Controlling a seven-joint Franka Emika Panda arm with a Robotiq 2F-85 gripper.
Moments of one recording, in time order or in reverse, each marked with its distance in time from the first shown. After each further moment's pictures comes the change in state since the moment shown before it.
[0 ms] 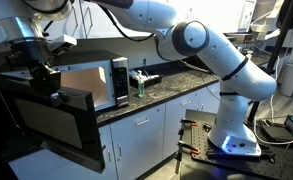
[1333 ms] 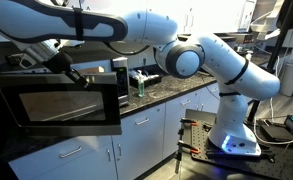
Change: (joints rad) arm 0.185 0.129 -0.396 0.206 -0.330 -0.311 0.144
